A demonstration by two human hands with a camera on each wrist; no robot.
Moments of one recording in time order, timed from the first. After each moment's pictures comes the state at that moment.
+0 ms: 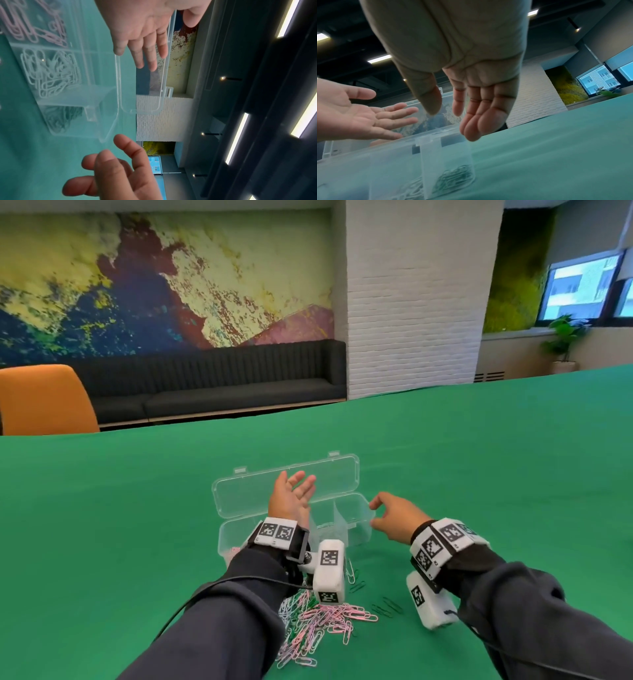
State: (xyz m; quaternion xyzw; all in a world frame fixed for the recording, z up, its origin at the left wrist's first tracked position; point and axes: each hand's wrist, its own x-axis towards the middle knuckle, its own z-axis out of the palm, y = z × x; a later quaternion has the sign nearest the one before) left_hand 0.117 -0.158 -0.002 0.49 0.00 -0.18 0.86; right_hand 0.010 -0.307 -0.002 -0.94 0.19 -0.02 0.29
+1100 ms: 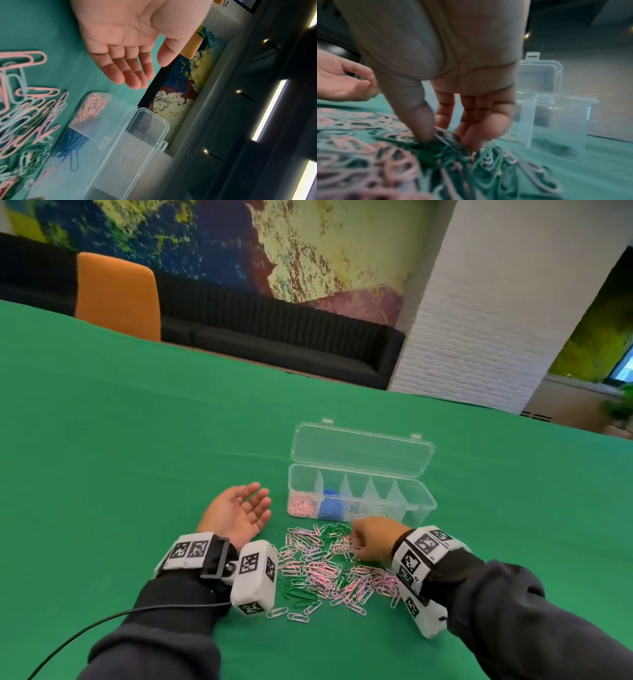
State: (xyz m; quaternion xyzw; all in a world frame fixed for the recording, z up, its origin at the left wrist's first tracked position) left_hand 0.100 0.053 -0.067 0.36 0.11 -0.20 0.91; right_hand 0.033 -0.173 -0.024 -0.98 -0.02 0.18 -0.02
